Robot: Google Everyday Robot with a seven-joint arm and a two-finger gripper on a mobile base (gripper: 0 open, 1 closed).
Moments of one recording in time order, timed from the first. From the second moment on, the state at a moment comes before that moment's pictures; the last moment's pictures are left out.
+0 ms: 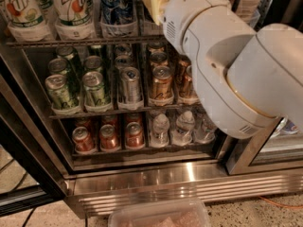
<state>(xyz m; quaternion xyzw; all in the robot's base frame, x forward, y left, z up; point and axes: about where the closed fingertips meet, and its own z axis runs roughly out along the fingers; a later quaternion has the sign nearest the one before) 0.556 -0.040 1.114 -0.16 0.62 0.08 0.76</state>
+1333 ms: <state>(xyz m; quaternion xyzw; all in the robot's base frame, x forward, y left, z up) 0.513 -0.031 1.080 -0.22 0.64 0.10 0.73</state>
